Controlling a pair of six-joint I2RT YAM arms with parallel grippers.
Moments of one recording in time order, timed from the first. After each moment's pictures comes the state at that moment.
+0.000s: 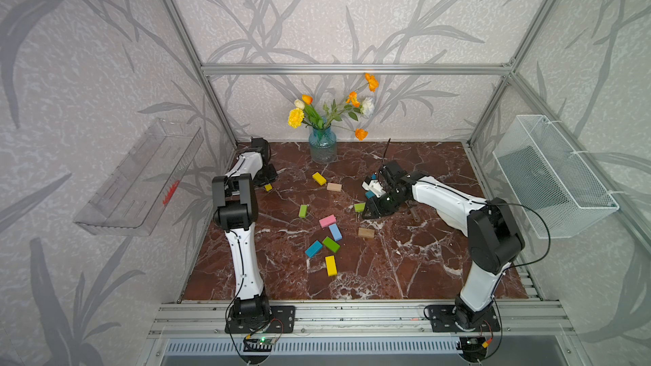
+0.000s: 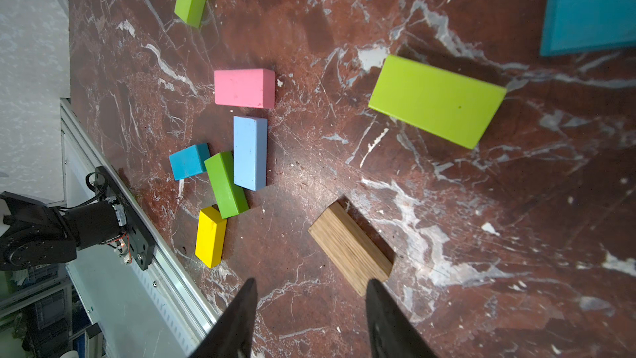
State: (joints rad) left arm 0.13 2.29 1.84 -0.83 -0.11 -0.37; right arm 0.52 1.82 1.33 -0.76 -0.52 0.17
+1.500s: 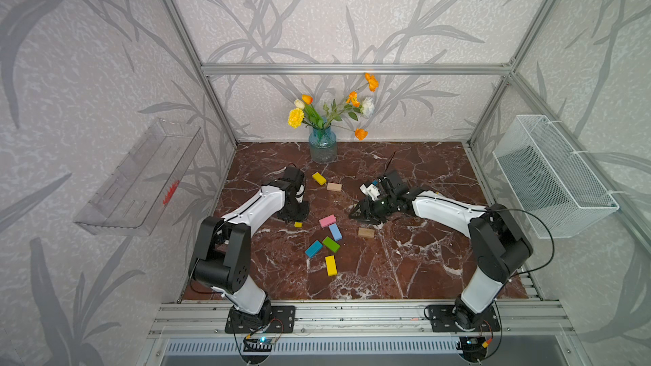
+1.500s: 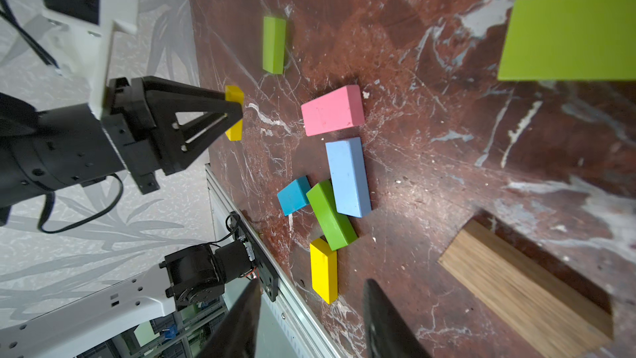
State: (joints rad) left arm -0.25 1.61 1.07 -0.82 0.05 -0.18; right arm 0.58 1.74 1.11 -0.31 -0.74 0.74
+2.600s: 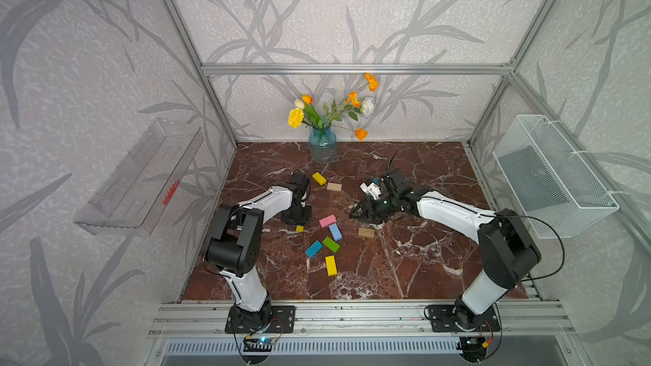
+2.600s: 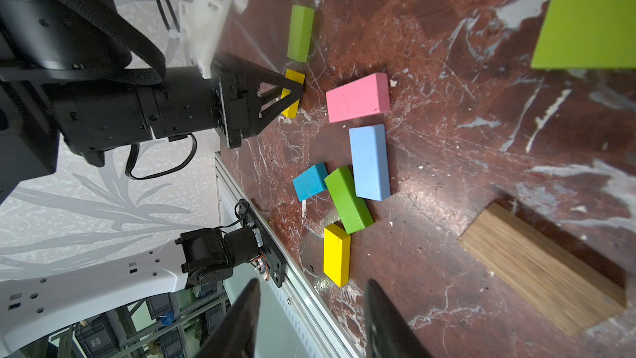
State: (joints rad) left arm -0.27 1.75 1.06 -0.73 0.00 -0.22; right arm 0.58 1.68 1.11 -0.36 -0.76 0.70
